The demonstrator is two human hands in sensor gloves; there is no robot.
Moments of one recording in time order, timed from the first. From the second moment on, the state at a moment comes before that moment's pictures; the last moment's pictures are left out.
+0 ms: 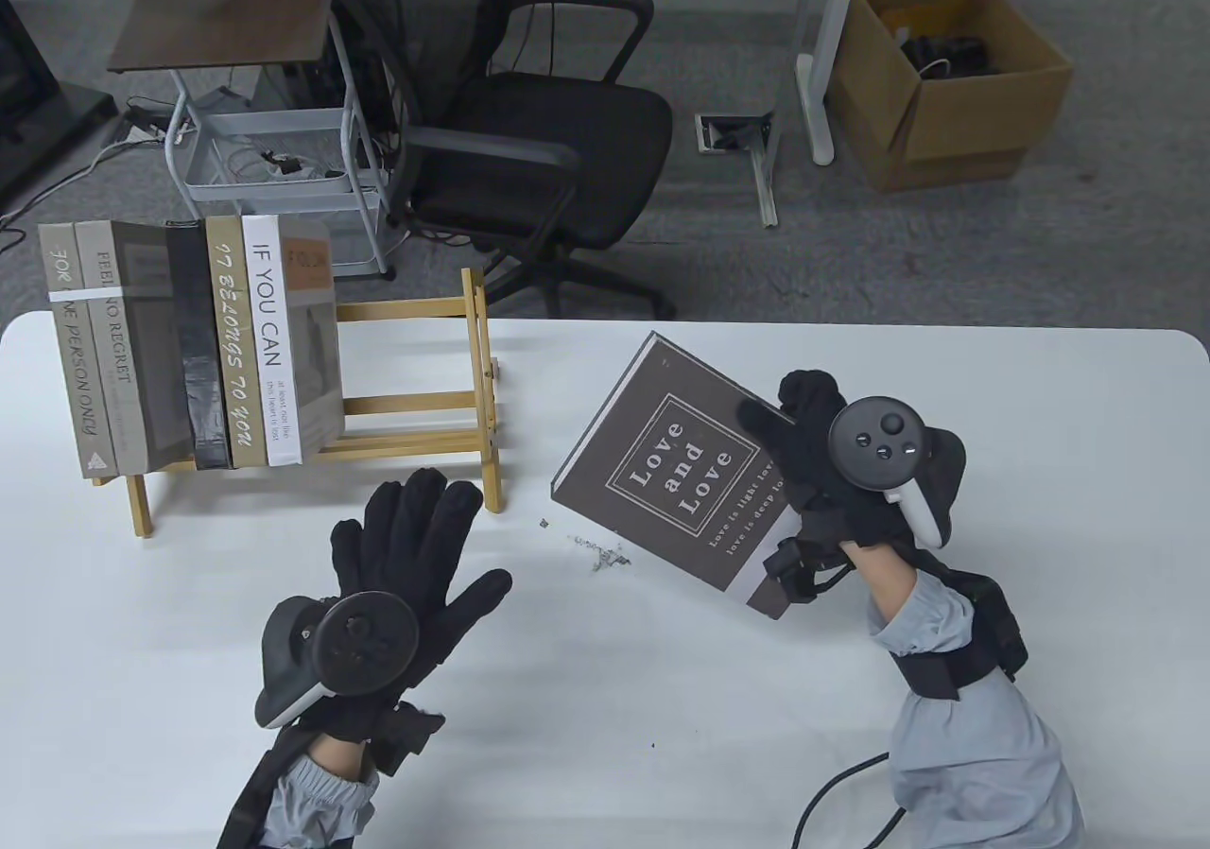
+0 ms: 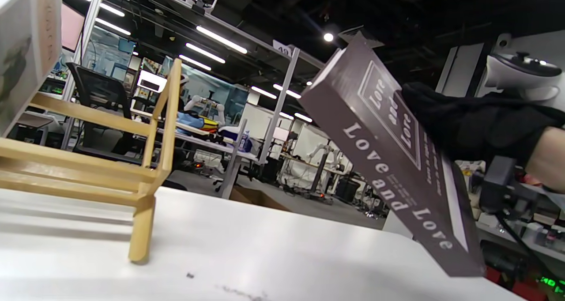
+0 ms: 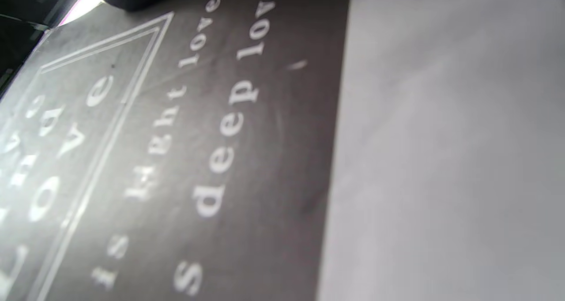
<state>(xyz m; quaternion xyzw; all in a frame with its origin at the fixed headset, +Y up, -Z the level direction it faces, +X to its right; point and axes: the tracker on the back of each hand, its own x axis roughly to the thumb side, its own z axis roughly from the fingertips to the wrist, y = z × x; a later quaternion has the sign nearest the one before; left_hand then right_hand) -0.211 -0.632 -0.229 0.09 -0.18 0.20 0.96 0.173 -0.616 -0.355 0.08 -0.09 0.93 0.35</state>
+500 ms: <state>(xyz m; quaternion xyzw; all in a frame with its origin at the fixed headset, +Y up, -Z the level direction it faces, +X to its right) -0.217 -0.622 -0.223 0.09 -0.22 0.27 0.93 0.116 -0.610 -0.289 0.15 -0.11 0.90 0.40</state>
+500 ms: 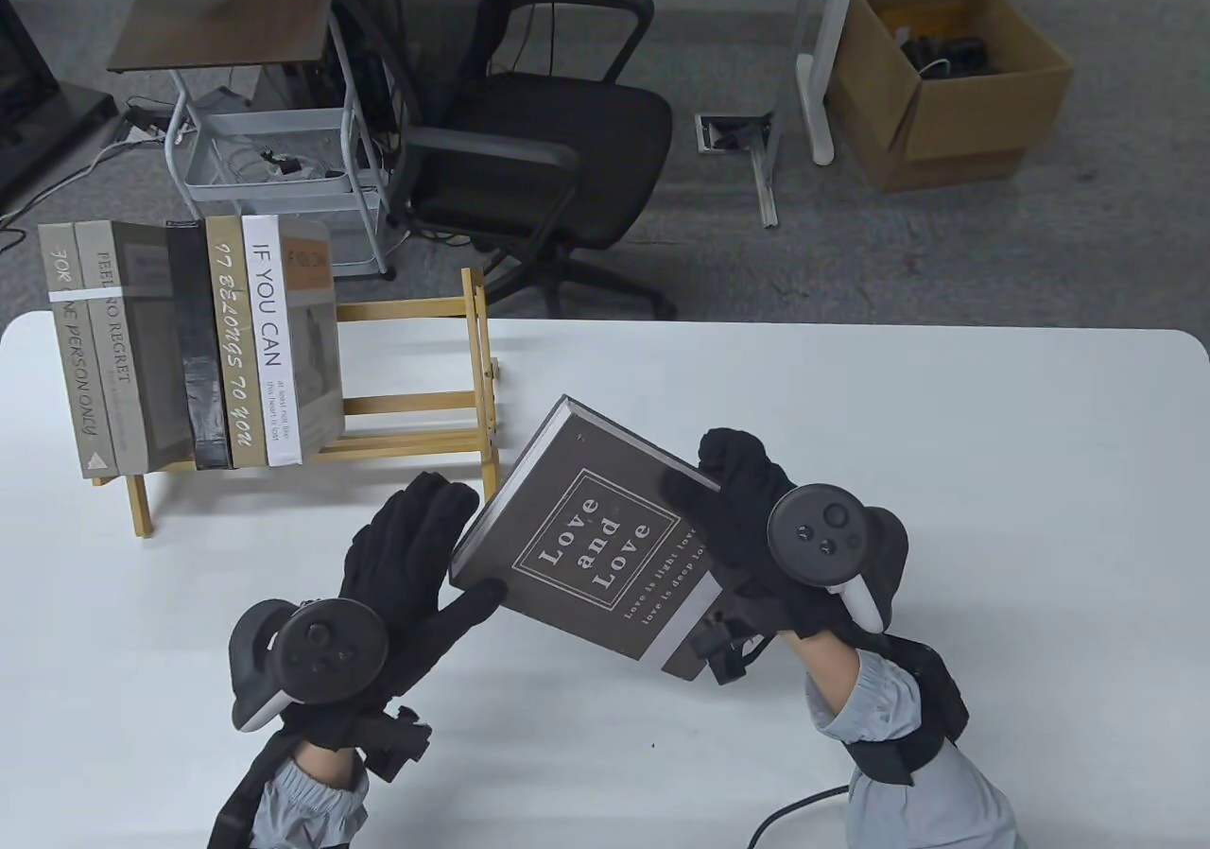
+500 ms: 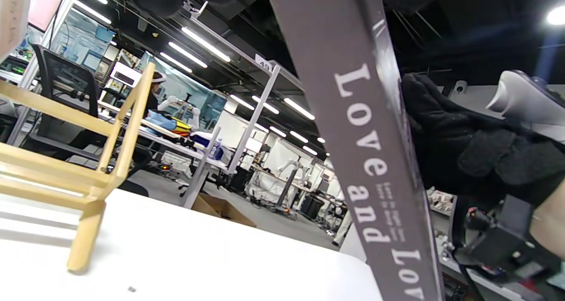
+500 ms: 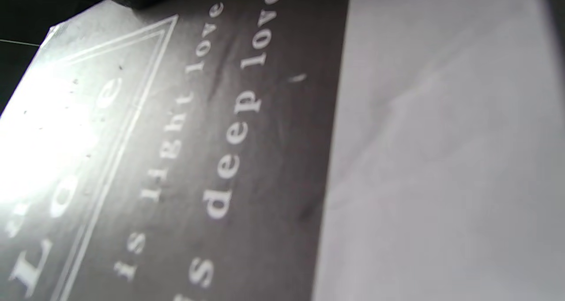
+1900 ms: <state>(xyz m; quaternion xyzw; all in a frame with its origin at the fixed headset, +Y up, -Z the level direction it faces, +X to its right) -0.210 -0.589 -0.199 0.31 -0.17 0.31 0.88 0.125 -0.652 -0.256 0.23 -0.12 0.90 0.34</state>
